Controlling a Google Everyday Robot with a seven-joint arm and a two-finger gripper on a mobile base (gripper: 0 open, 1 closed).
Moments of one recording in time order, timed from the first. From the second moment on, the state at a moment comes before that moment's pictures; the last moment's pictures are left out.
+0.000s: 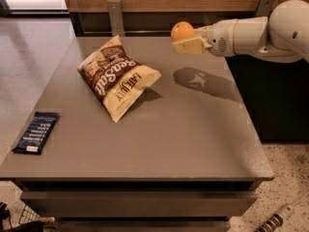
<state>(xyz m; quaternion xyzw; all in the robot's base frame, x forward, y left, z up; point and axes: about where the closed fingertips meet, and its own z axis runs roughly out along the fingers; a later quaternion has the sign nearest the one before) 0.689 -0.093 0.932 -0.39 0.71 0.28 0.52</state>
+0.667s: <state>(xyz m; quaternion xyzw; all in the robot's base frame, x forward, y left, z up) 0.618 -0.064 0.944 -0.40 0.70 0.30 0.51</state>
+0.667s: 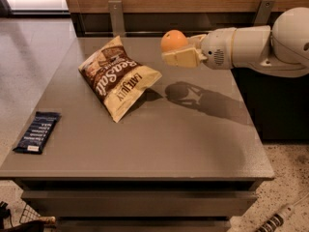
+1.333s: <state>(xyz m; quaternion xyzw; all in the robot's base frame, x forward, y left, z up) 0.545 -0.016 0.968 -0.45 0.66 0.32 0.50</state>
